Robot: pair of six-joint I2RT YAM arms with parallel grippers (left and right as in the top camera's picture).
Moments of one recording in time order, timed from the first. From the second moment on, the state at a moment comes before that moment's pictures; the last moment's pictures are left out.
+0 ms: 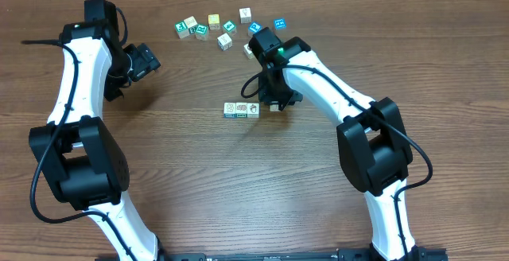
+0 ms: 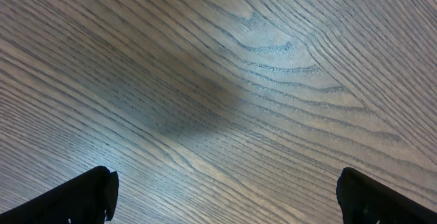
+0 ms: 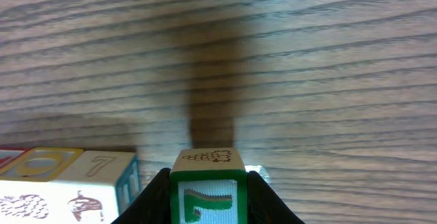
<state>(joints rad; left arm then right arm) 0.16 2.05 1.76 -1.09 0.02 -0.52 0.54 2.24 1.84 -1.07 0.05 0.55</state>
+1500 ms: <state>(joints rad) 0.16 2.05 1.76 -1.09 0.02 -0.52 0.55 2.24 1.78 -0.99 0.05 0.57</state>
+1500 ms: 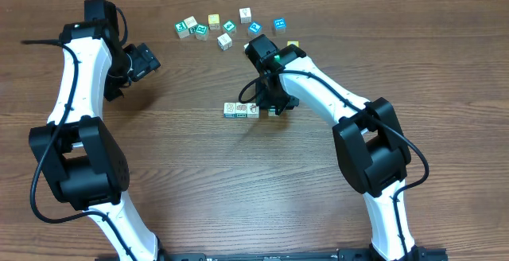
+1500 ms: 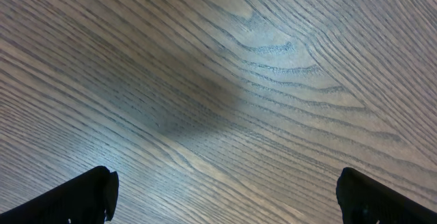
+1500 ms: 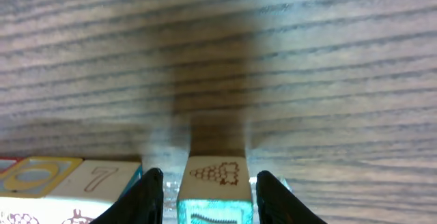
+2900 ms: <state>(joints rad) 0.16 2.05 1.76 -1.09 0.02 -0.52 0.42 2.24 1.78 -1.05 -0.05 0.57</state>
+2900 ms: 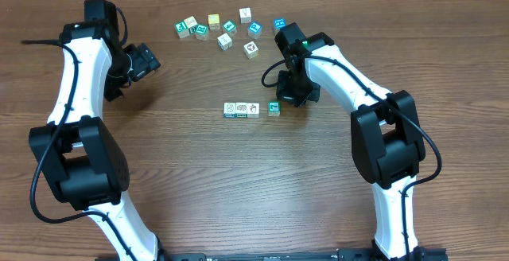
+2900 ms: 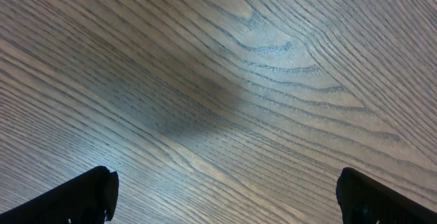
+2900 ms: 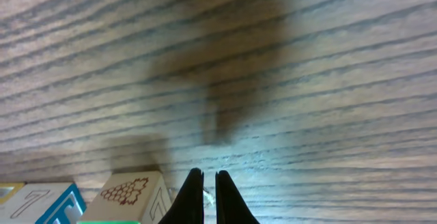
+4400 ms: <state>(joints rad) 0.16 2.05 1.76 -1.09 0.02 -0.52 0.49 2.24 1.78 -1.07 -0.05 0.57</state>
